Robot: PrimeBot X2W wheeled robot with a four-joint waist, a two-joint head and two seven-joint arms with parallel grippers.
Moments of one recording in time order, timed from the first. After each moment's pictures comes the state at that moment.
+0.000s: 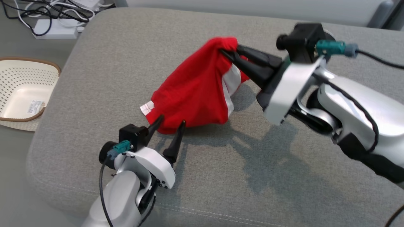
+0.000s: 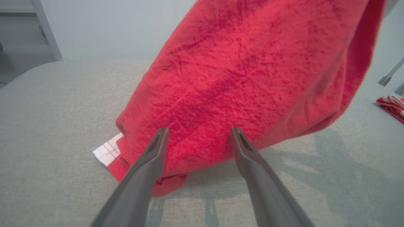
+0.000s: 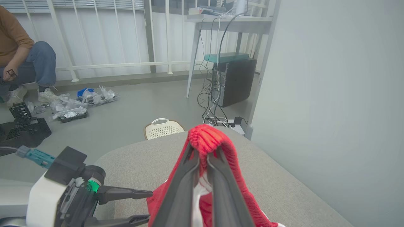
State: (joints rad) left arm -0.52 0.07 -0.48 0.70 -0.46 -0.12 -0.25; right arm -1.15 -0.44 1.15 0.27 0.93 0.13 -0.08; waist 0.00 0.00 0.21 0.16
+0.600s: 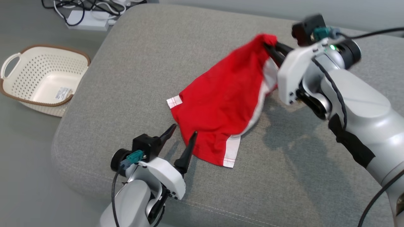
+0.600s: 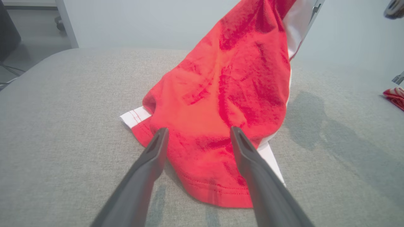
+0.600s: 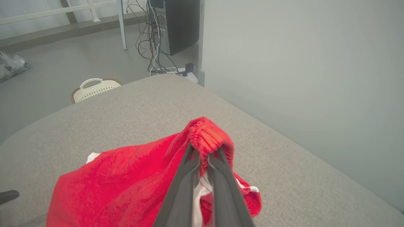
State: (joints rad) left arm -0.46 0.04 -0.50 0.68 -0.43 -0.12 -0.25; right arm -1.18 -0.22 1.02 0.88 0.82 0.13 -0.01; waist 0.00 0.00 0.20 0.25
